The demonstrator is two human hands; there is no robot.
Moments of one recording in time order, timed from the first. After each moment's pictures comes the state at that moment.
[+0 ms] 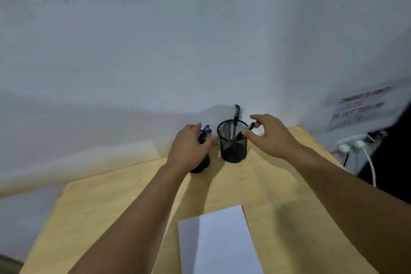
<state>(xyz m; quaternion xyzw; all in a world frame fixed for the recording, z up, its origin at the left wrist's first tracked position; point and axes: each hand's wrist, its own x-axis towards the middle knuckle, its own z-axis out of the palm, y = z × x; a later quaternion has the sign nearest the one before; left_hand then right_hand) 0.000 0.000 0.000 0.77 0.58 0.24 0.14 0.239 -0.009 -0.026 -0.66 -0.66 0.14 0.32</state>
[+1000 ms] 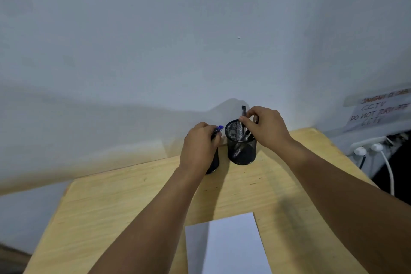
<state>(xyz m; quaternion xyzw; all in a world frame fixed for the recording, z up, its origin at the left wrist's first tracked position) 0.007 0.015 -0.013 0.76 0.56 0.31 0.07 0.201 0.031 -0.014 -0.67 -0.62 0.13 0.39</state>
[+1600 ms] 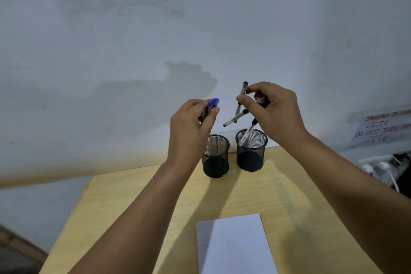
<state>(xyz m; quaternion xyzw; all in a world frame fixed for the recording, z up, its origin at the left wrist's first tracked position) -0.028 -0.038 0.079 0.70 0.45 0.55 0.07 0.162 -0.032 0.090 -0.47 -0.67 0.05 0.57</state>
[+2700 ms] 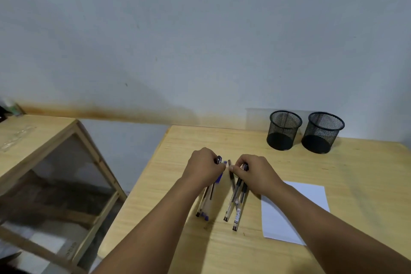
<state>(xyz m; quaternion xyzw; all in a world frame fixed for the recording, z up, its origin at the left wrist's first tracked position) -0.179 -0.158 -0.022 0.59 0.74 0.21 0.23 -0.015 -0.118 -0.065 -0.54 -0.77 0.26 0.23</state>
